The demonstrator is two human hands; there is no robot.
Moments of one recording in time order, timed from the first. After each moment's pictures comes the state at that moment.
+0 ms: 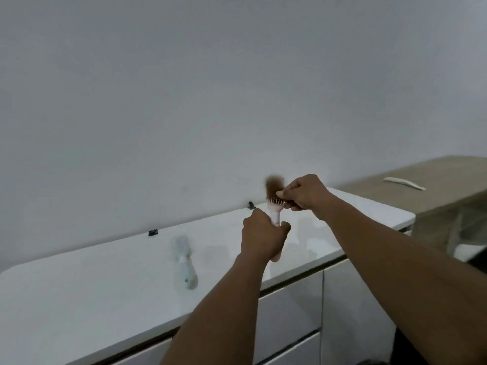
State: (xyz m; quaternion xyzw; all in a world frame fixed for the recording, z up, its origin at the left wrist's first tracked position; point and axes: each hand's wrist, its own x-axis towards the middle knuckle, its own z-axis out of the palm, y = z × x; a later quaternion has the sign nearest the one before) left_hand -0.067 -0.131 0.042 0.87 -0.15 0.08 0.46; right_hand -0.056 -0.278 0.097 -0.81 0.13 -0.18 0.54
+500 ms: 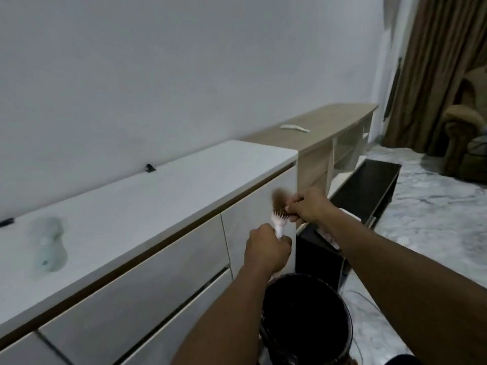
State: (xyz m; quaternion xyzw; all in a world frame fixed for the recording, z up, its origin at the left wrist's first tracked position) left_hand -0.197 -0.284 -0.109 0.87 -0.30 -0.09 0.37; right_hand -0.231 -0.433 -0.067 -0.78 0.34 -0.16 0.51
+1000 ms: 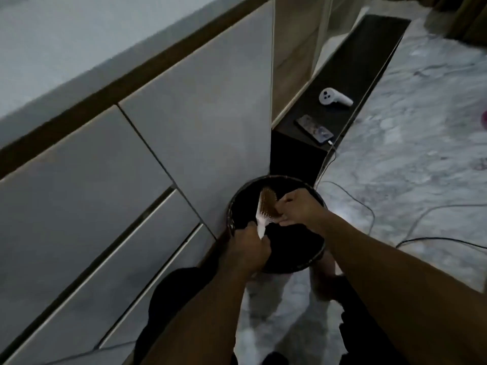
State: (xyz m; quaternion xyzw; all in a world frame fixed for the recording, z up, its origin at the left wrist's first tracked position) left_hand -0.190 -0.306 -0.367 0.88 -0.31 -0.29 0.22; right_hand -0.248 -0.469 -0.361 -0.65 0.47 0.01 0.60
